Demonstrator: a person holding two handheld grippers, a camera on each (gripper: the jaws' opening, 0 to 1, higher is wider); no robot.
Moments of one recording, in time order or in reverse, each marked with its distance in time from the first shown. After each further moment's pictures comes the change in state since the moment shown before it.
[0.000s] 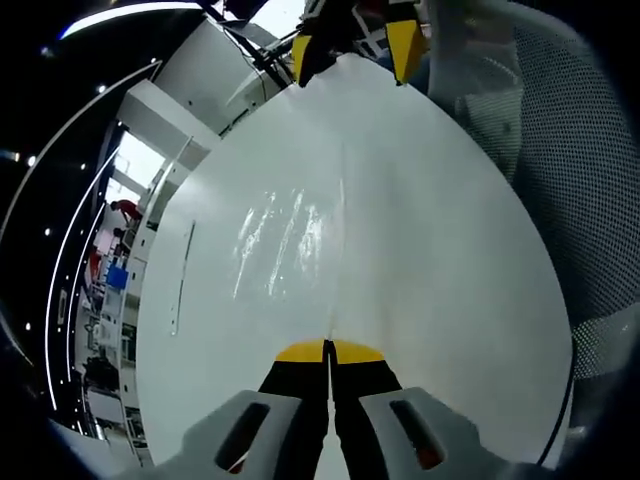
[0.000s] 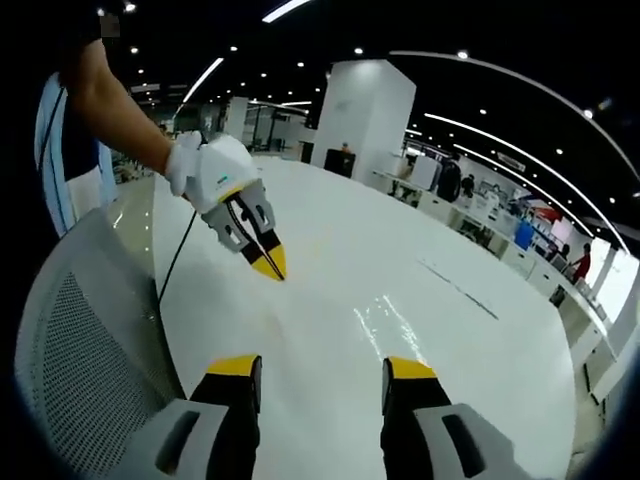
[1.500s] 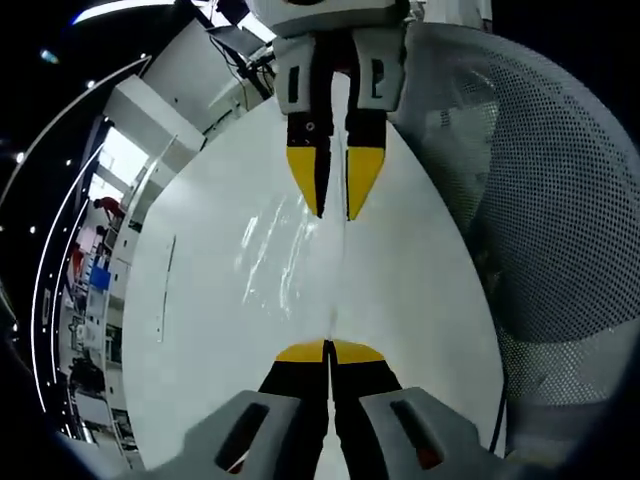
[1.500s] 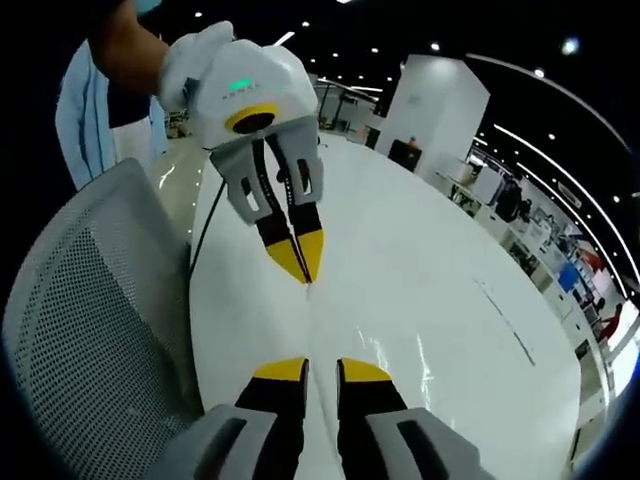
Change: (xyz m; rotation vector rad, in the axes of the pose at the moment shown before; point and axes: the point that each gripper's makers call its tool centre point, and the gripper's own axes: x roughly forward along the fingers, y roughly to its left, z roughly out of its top) left arm -0.029 -0.034 0.033 -0.018 -0.001 -0.095; right arm 0.041 0.049 0.002 -0.214 0.090 0.193
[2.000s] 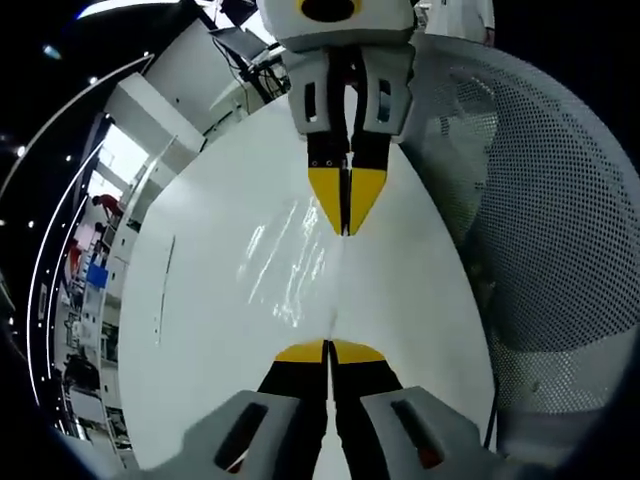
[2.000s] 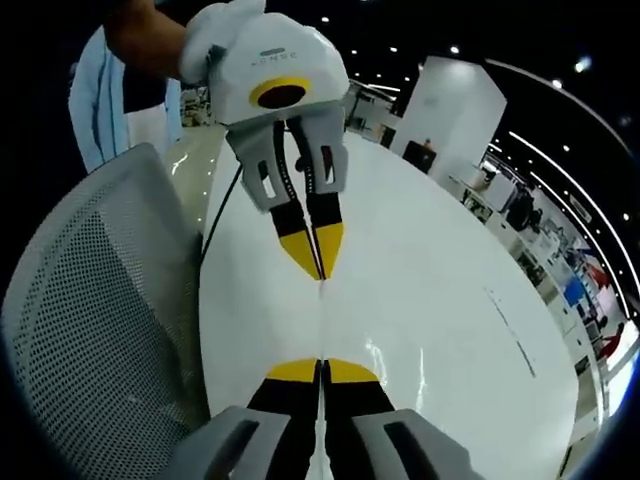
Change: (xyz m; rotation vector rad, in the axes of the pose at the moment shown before) left arm -0.005 0.000 0.006 -0.019 -0.026 -0.008; right arm 0.001 0.008 -0.001 -0.064 0.014 0.033
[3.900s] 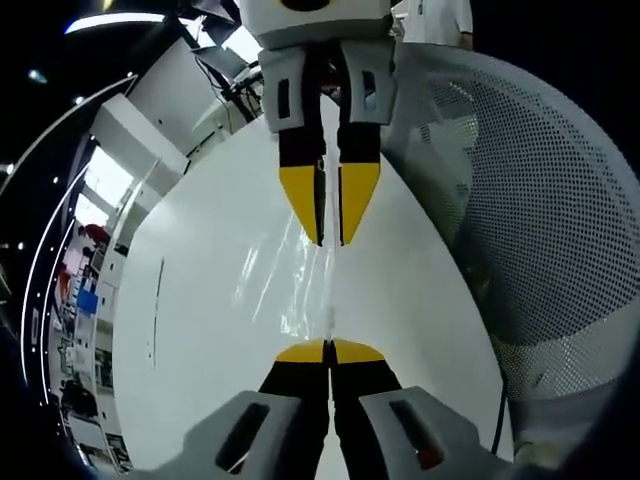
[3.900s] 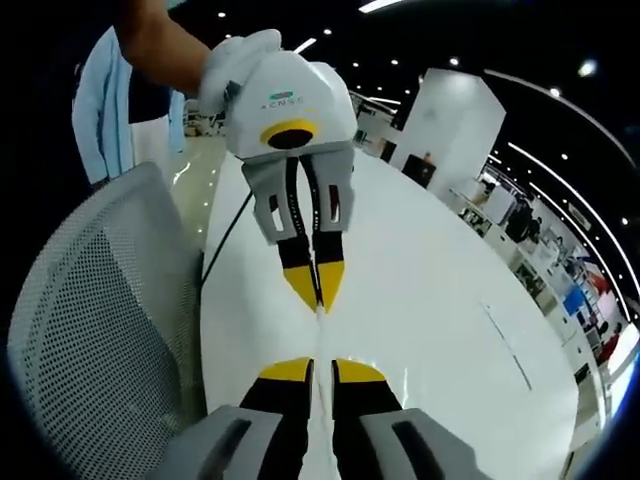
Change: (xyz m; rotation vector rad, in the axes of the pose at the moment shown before) left arm 0.007 -0.001 0.008 0.060 -0.066 -0.075; right arm -0.005 -0.006 0.022 0.000 -0.065 -0.008
